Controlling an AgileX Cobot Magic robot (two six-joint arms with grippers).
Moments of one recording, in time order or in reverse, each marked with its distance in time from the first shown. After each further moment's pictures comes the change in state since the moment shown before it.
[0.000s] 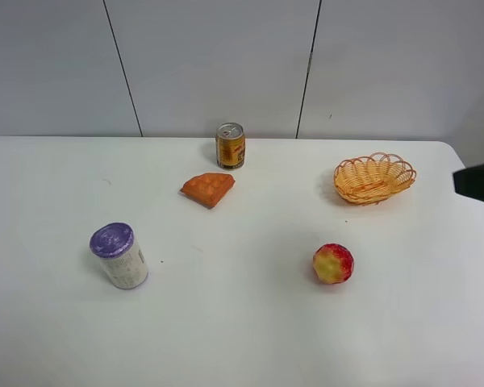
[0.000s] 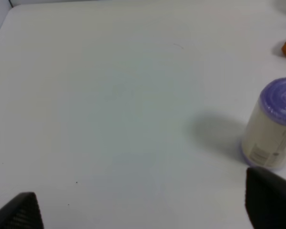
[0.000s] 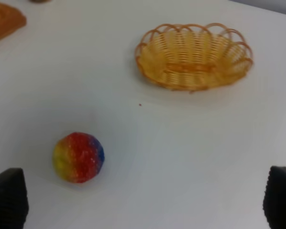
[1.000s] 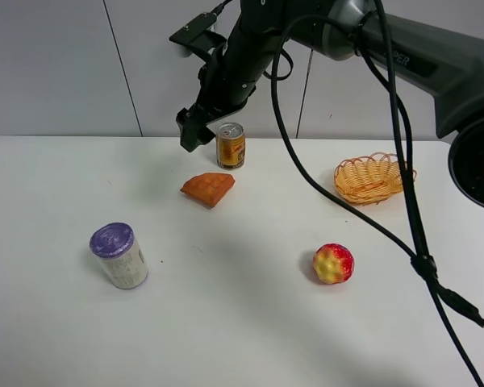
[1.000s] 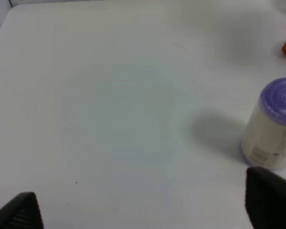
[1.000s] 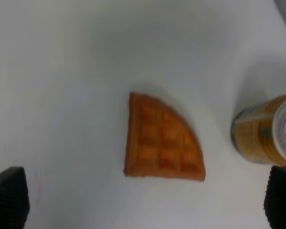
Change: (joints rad) left arm 0.000 0.000 0.000 0.000 0.000 0.000; right arm 0.513 1.310 -1.134 0.041 0.048 -0.201
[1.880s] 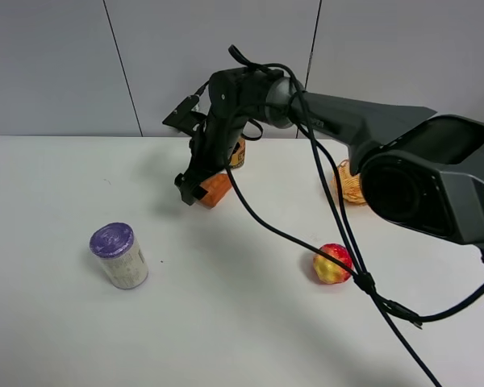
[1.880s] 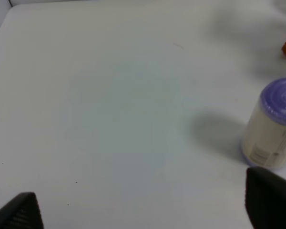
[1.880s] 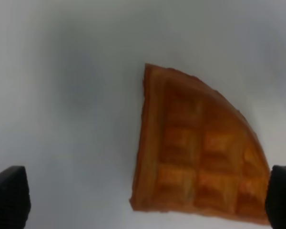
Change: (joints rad) left arm 0.000 0.000 0.000 0.000 0.000 0.000; right arm 0.033 0.269 -0.018 -0.068 -0.105 0.004
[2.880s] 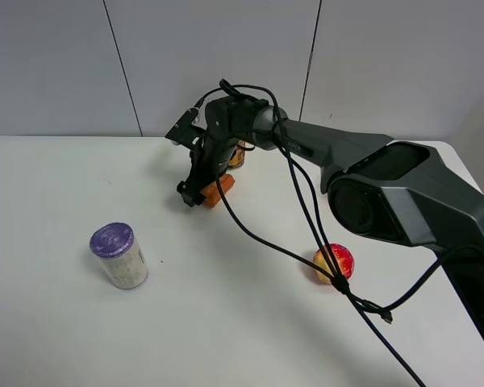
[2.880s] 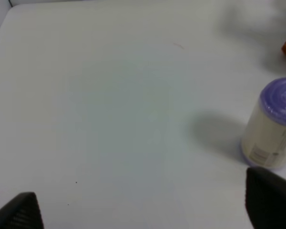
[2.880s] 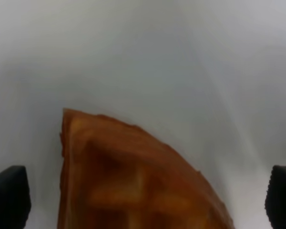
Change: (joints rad) left arm 0.000 0.000 0.000 0.000 0.000 0.000; right arm -0.013 0.157 -0.134 -0.056 -0.072 0.021
